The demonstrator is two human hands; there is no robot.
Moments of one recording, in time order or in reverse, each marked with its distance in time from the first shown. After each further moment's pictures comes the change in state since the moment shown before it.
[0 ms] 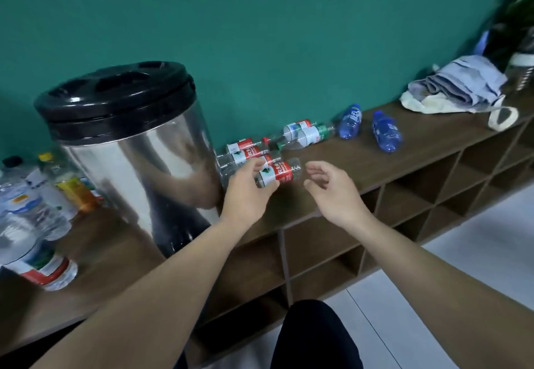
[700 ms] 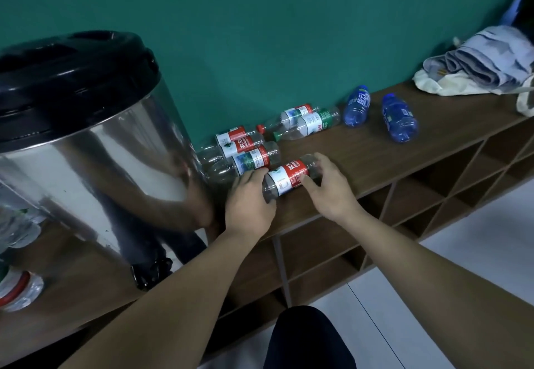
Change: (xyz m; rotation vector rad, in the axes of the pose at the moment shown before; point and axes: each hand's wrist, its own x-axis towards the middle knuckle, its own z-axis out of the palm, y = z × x) left_hand 0.025 -0.052 0.070 0.325 -0.032 0.029; right_hand 0.071 0.079 0.036 -0.086 -0.010 0.090
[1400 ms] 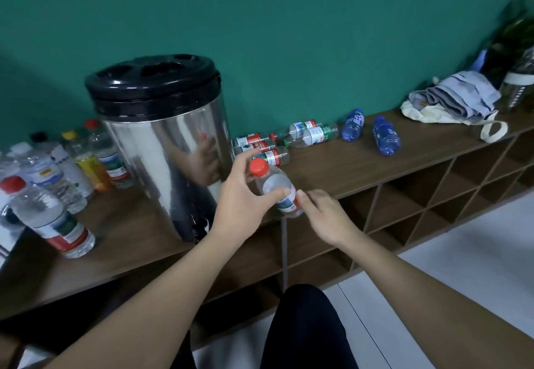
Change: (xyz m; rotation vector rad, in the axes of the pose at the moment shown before) left_hand -0.114 0.030 -0.141 -0.627 0.104 0.040; right_hand -0.122 -0.050 -0.011 -0.117 -0.159 -0.095
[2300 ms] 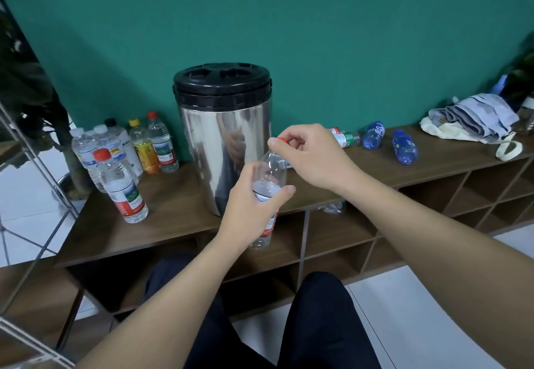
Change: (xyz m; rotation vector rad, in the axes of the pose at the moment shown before) left_hand -0.080 0.025 -0.075 -0.120 0.038 -0.101; right_hand -0.043 -0.211 -0.039 0.050 0.070 -0.459
